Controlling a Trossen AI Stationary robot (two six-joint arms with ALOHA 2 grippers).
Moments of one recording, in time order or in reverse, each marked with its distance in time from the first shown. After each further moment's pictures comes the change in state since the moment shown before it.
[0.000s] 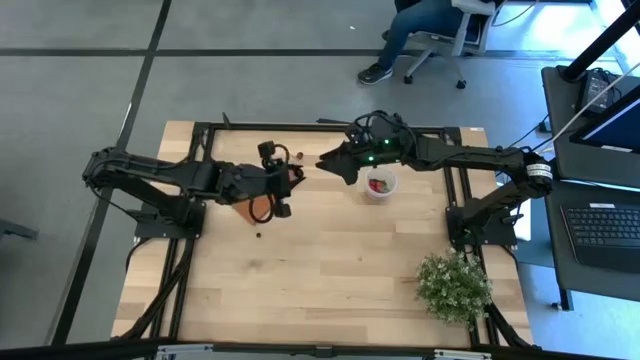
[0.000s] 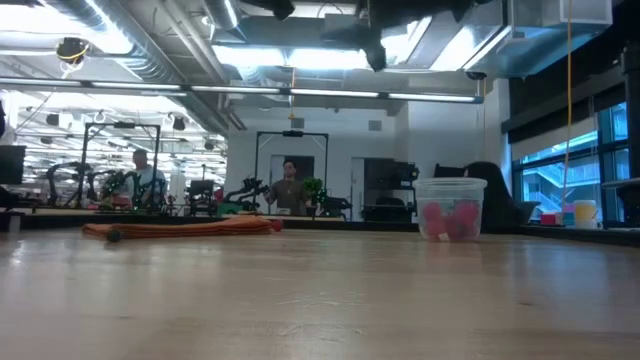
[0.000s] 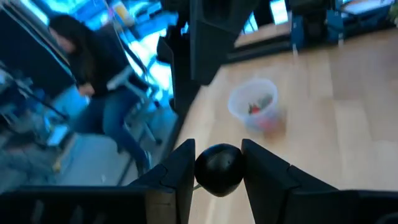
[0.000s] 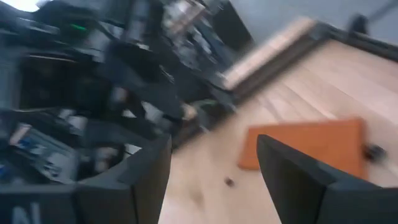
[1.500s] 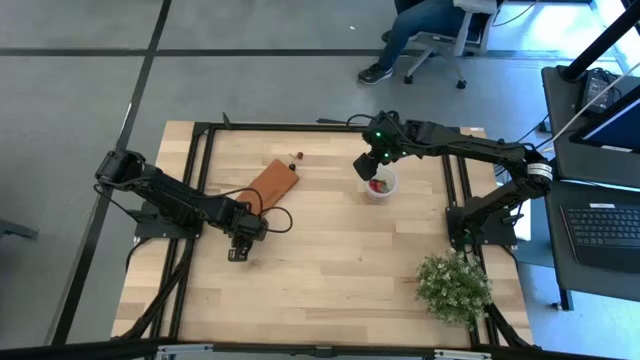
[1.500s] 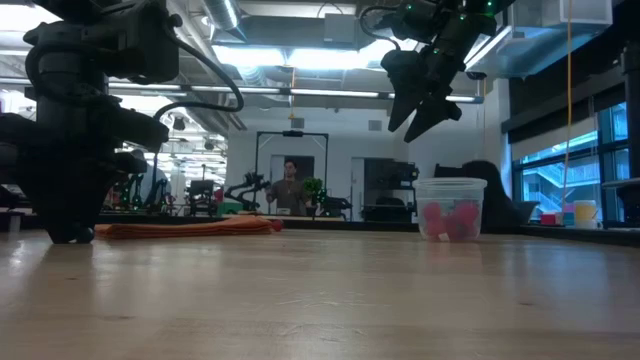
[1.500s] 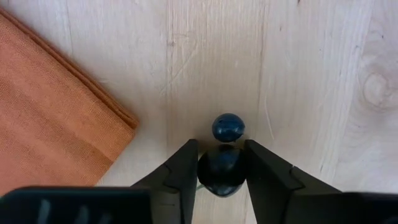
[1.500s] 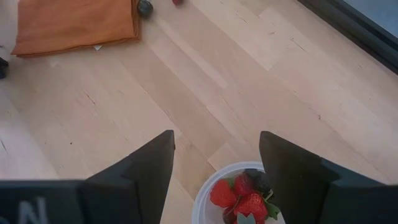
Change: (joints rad) left arm -0.101 0.171 -0.558 -0.271 0.581 -0.499; right arm -0.175 0.000 0.000 -0.730 0.266 -0.243
